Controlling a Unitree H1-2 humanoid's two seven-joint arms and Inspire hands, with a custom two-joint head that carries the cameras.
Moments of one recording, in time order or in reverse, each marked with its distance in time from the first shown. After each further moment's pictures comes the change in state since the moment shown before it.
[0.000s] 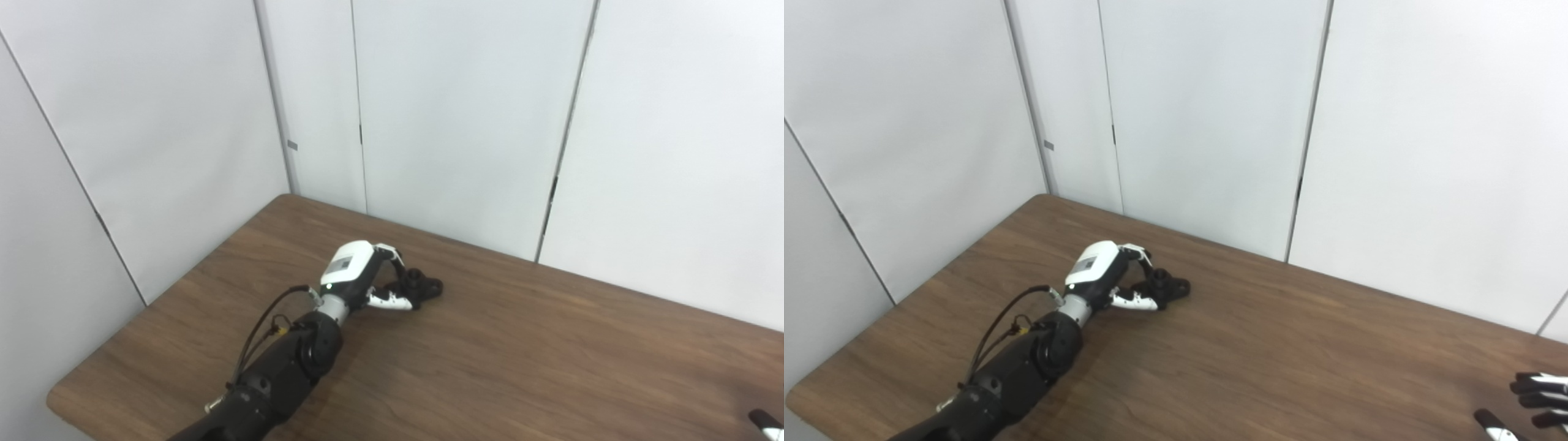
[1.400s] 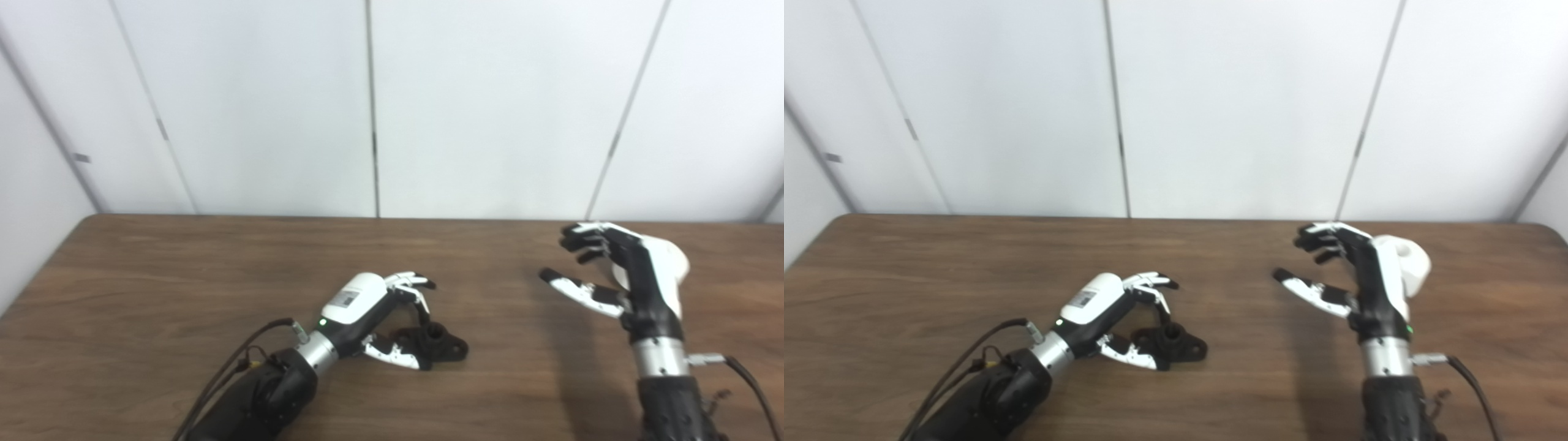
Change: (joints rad) left arm -0.048 -0.169 -0.306 -0.098 0.106 -0.265 -0.184; right arm -0.045 0.071 0.031 -0.093 -0.037 0.080 0.002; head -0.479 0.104
